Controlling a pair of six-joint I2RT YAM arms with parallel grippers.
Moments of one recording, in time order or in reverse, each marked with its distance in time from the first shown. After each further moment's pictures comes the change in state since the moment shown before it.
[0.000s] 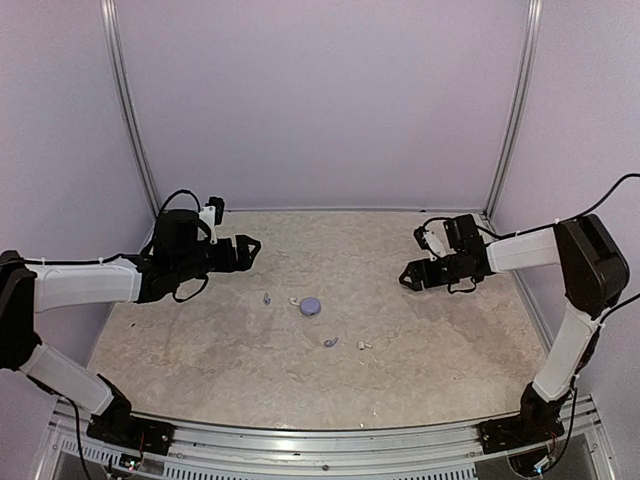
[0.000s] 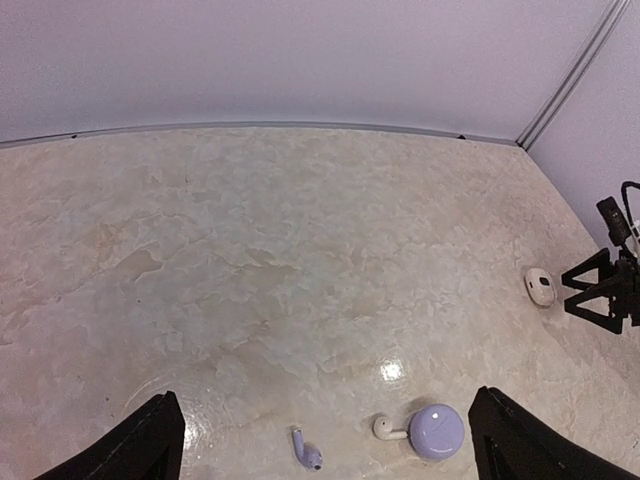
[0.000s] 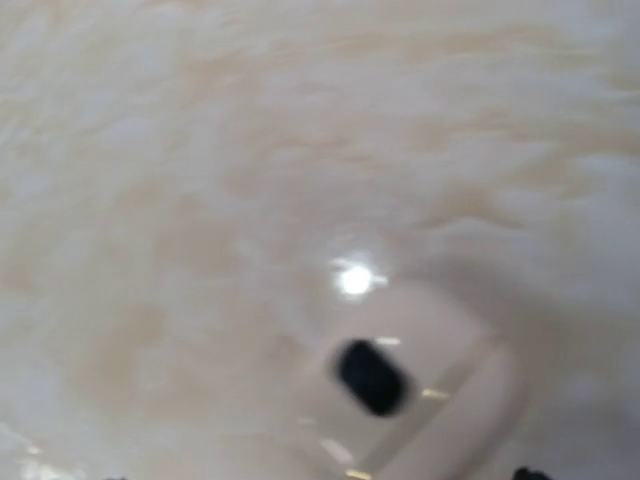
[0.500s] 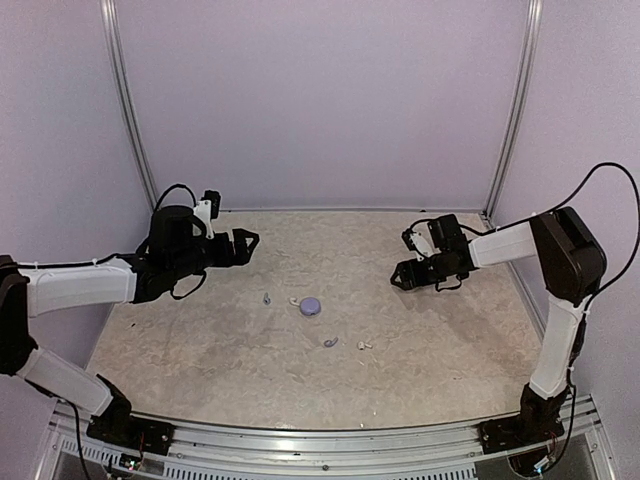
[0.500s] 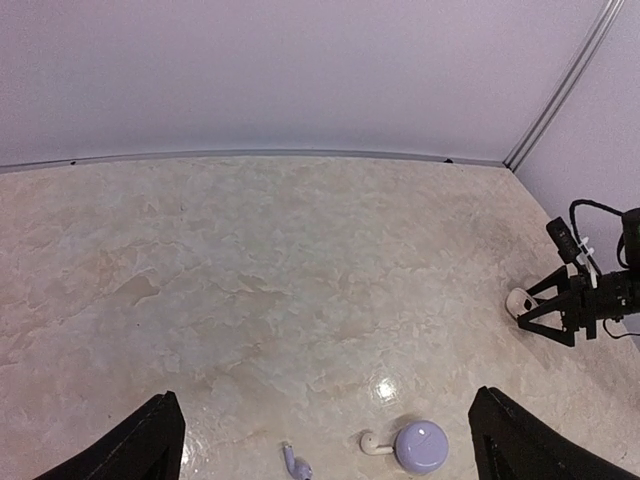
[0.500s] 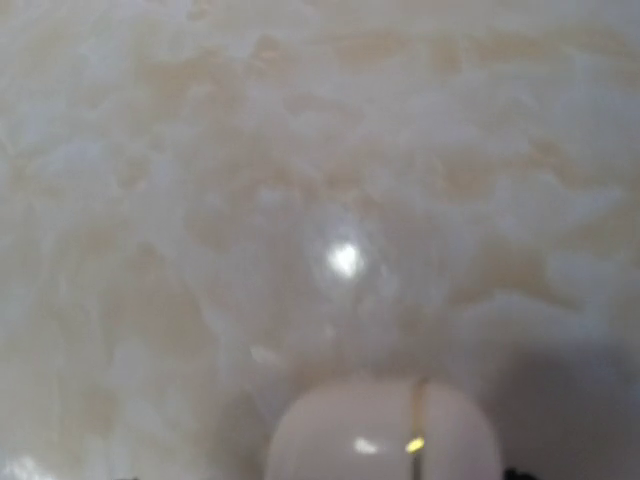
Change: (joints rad) left arm 0.000 -0.035 -0.001 0.019 0.001 0.000; right arm 0.050 0.153 0.124 -0.018 0.041 0.008
